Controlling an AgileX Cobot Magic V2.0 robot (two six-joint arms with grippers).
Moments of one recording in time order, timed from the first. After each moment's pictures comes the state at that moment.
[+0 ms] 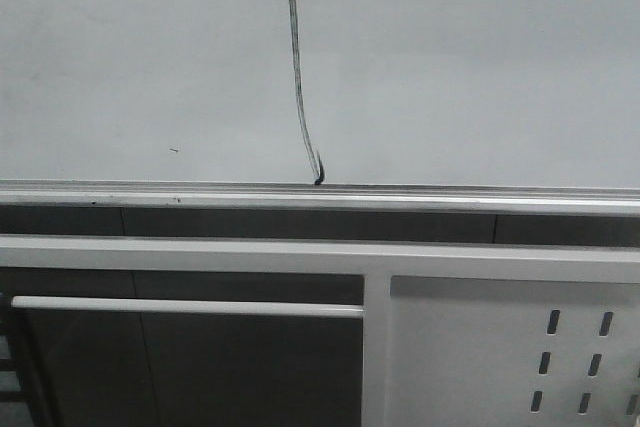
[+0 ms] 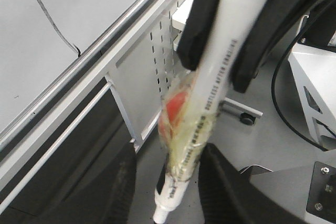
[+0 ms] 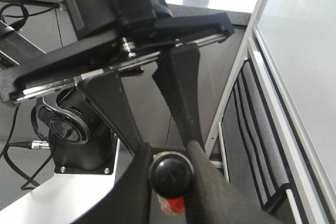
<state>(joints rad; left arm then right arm) -0.40 0.53 -0.75 -0.63 1.09 0.82 1.13 1.22 -1.02 1.03 0.34 -1.28</state>
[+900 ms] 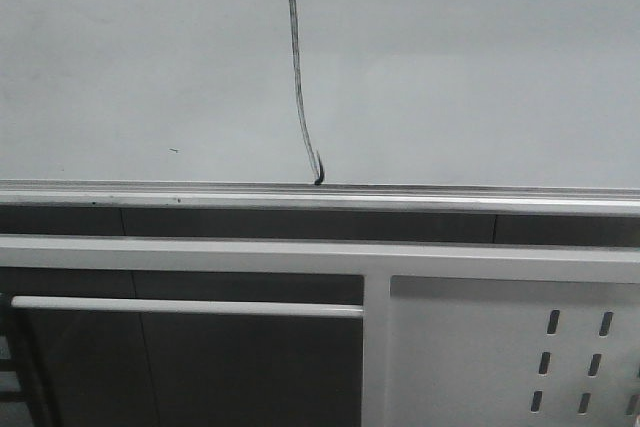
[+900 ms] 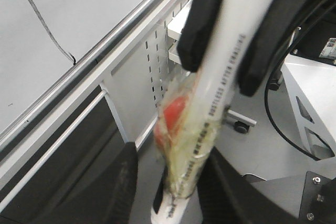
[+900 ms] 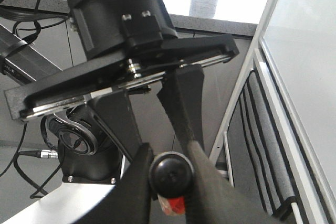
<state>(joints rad) -0.40 0.53 -0.75 -0.67 1.09 0.82 1.12 1.22 -1.06 1.04 0.39 -1.28</state>
